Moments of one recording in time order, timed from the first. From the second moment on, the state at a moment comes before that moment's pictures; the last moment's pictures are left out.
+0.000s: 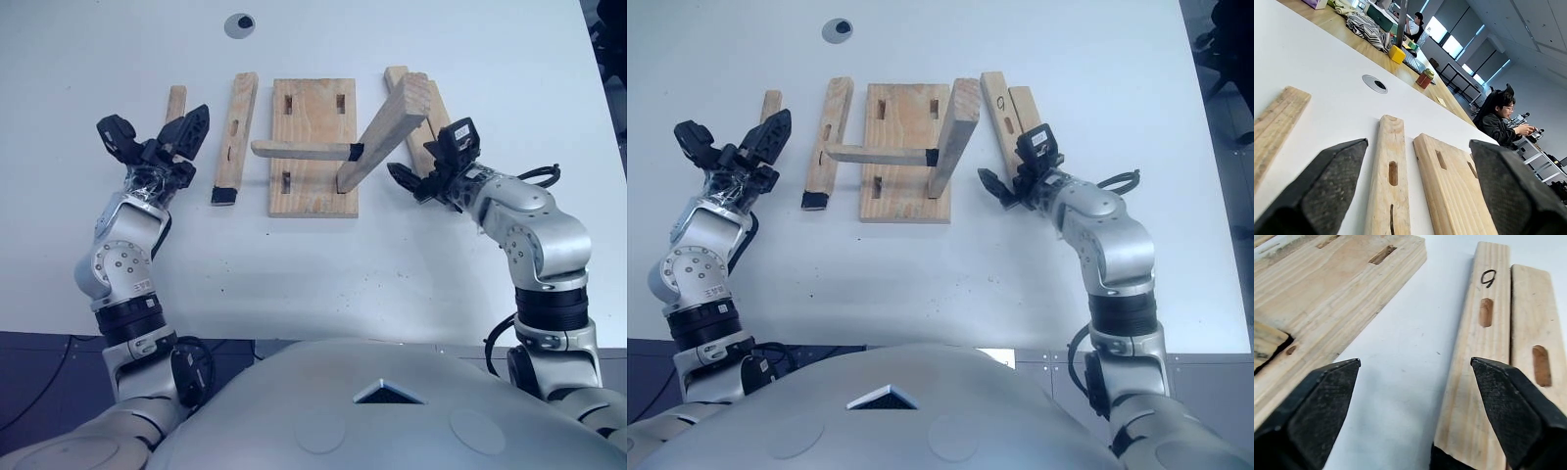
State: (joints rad) left arm -0.01 0.27 0.40 -0.06 -0.81 0.60 -0.42; right arm -0.09 -0.41 0.09 -0.29 0.28 0.86 0.40
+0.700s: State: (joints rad) left arm -0.01 0.26 0.40 -0.06 -0.81 0.58 -0.40; right arm -0.11 -0.41 0.13 -0.20 0.19 0.80 0.39
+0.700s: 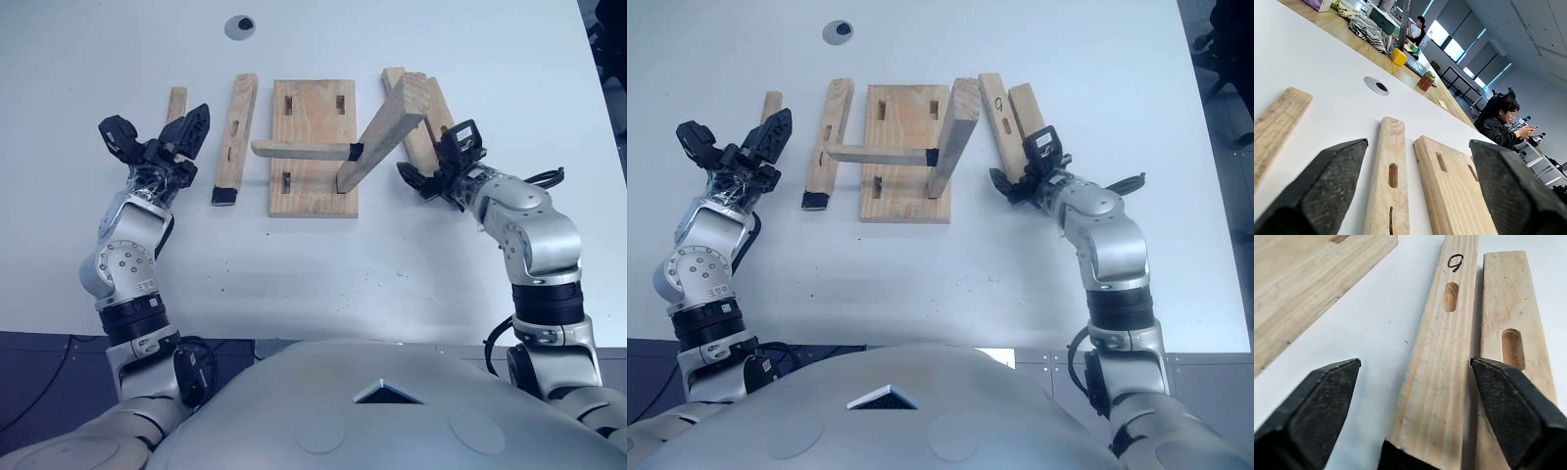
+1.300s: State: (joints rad) left arm -0.09 0.32 0.35 -0.12 -0.71 0.52 -0.40; right arm -0.23 -0.33 0.02 -0.14 0.23 0.77 0.39
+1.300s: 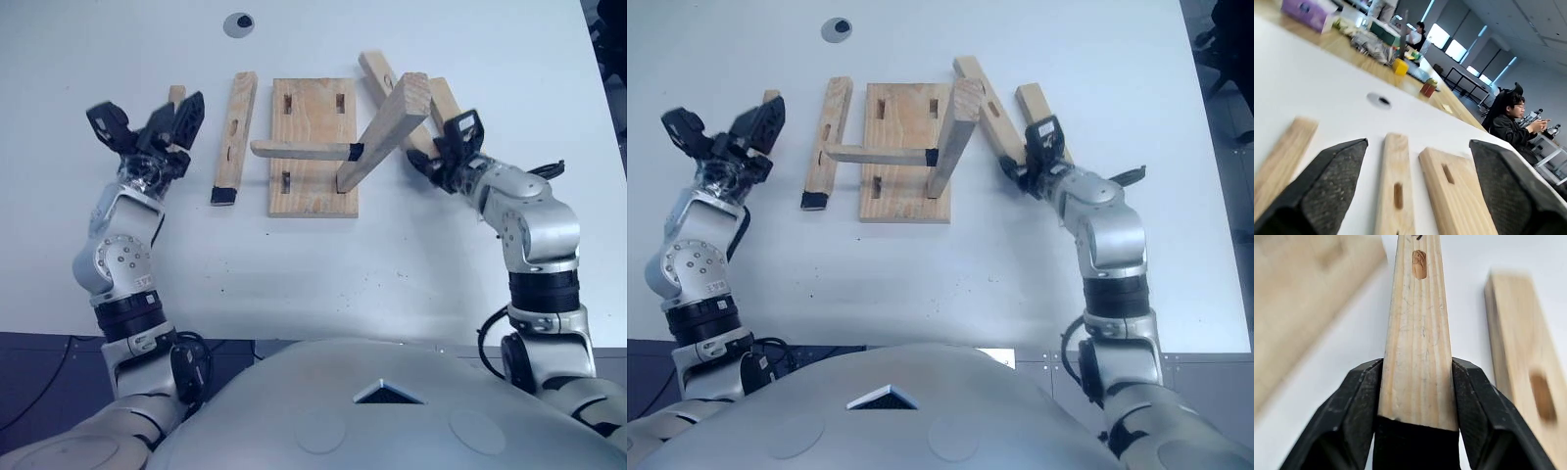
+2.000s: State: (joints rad) left arm -0.54 0.29 0.22 0.03 -0.99 0.74 -0.72; right arm -0.64 -0.36 -0.03 0.18 0.56 0.58 1.17
